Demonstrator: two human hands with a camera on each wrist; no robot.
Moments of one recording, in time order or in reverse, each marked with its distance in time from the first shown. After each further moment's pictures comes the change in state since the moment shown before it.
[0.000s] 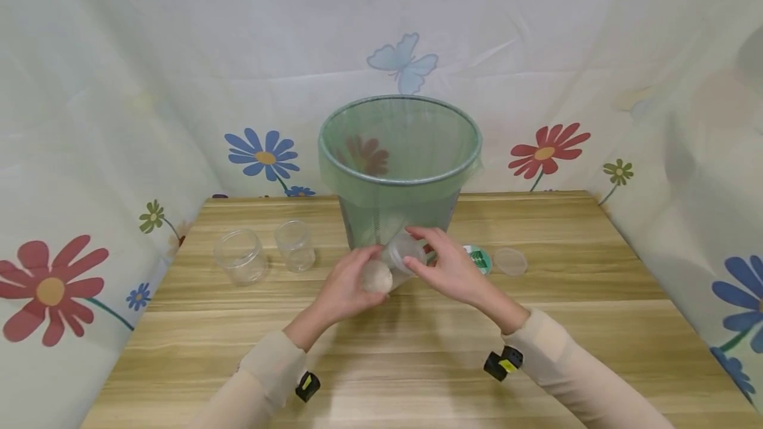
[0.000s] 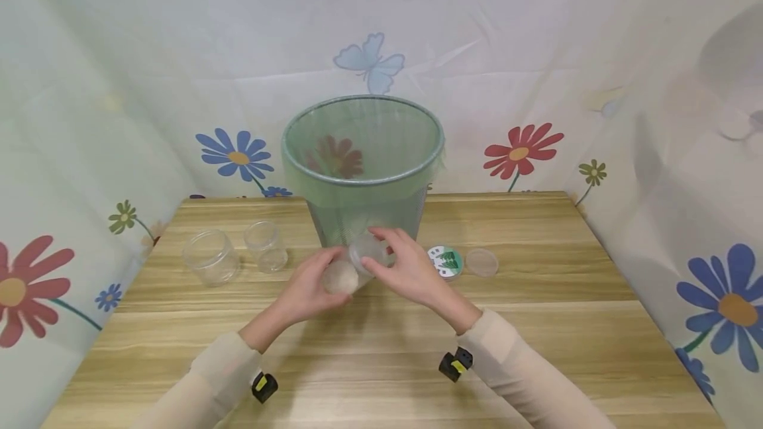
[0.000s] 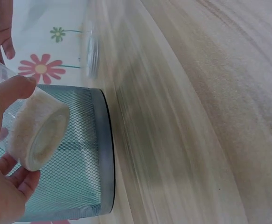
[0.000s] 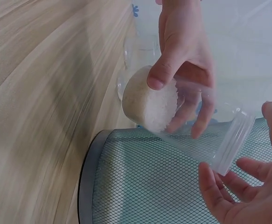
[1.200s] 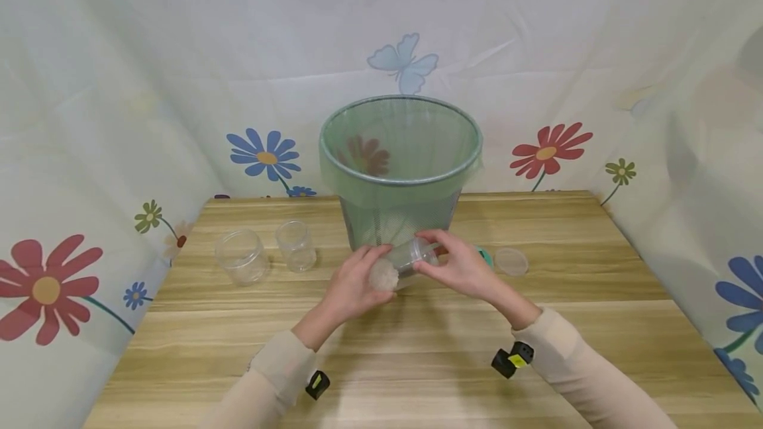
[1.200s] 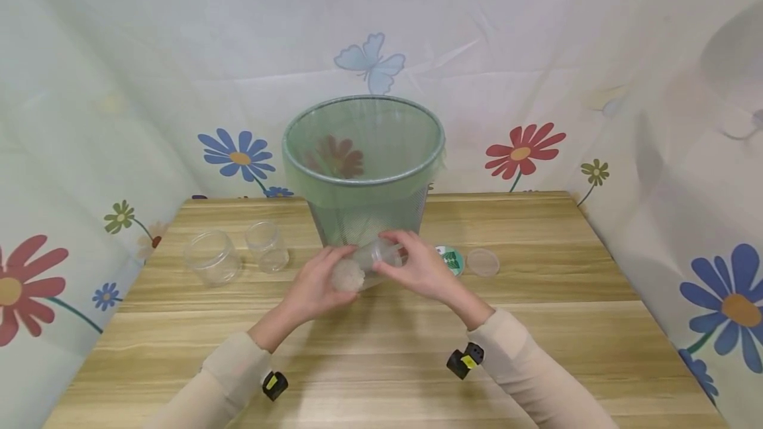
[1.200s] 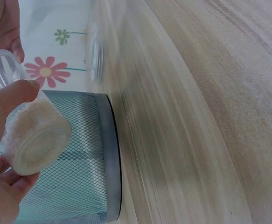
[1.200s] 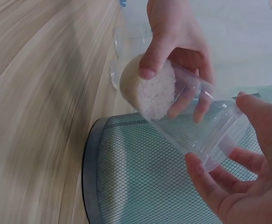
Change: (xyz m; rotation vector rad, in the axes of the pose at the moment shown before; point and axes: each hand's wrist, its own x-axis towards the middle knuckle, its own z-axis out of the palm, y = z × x) left_hand 0.005 0.008 0.007 0.118 0.023 0.013; right_hand -0.002 0.017 -0.006 0.087 -0.050 0.015
